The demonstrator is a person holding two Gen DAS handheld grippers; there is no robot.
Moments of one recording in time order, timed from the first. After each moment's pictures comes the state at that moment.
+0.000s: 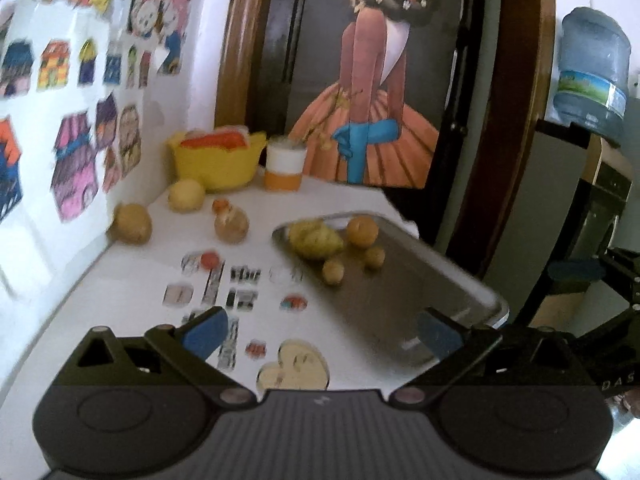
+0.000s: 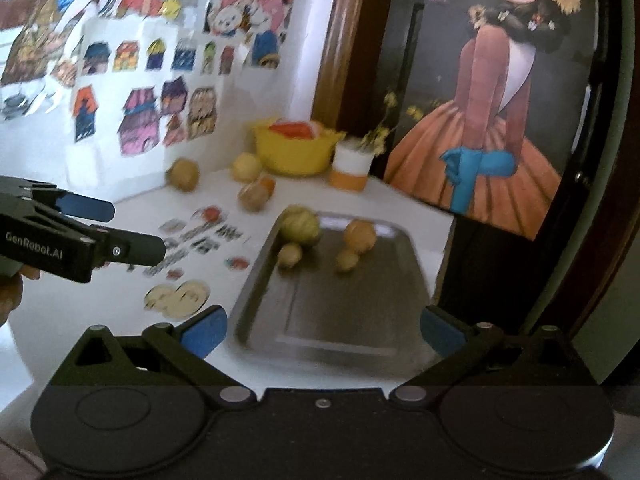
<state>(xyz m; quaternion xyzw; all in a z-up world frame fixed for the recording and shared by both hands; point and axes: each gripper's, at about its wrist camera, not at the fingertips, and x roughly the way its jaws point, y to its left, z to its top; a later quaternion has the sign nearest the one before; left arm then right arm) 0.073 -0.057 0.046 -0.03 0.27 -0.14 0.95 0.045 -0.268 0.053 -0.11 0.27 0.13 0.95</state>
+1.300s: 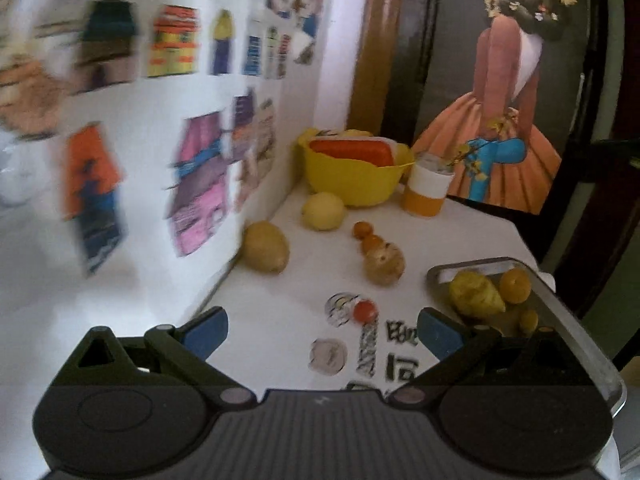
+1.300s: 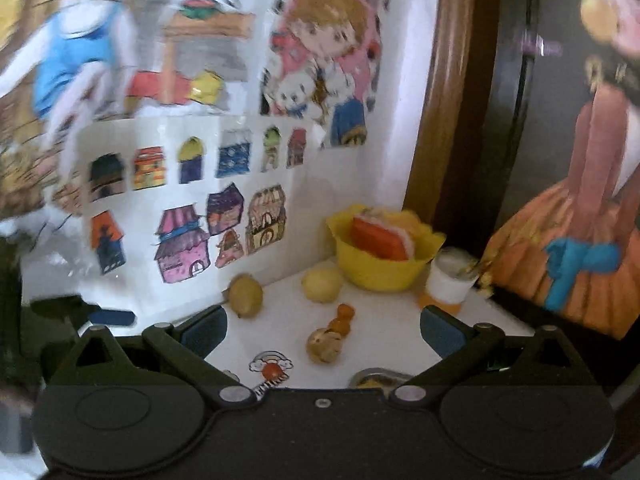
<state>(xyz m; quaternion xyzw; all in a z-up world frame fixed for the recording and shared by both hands) 0.182 0.028 0.066 -0.06 0.30 0.00 0.95 0.246 -0.181 0.161 -0.10 0.26 0.28 0.92</state>
